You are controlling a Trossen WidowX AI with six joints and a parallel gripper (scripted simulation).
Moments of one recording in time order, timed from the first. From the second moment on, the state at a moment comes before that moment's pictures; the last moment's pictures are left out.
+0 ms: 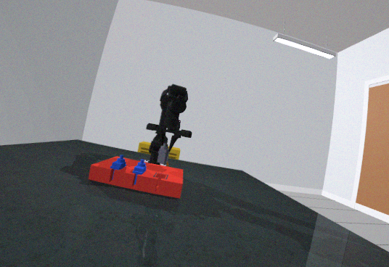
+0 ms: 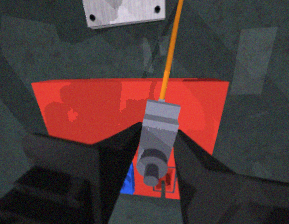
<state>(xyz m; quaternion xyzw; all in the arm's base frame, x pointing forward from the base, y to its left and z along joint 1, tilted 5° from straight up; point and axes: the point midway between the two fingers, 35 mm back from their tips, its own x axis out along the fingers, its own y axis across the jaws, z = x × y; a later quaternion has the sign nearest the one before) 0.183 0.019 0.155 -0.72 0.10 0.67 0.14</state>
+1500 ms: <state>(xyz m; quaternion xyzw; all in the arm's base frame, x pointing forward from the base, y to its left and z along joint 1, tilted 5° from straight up) 0.238 0.022 0.165 -0.71 0.14 0.66 0.19</state>
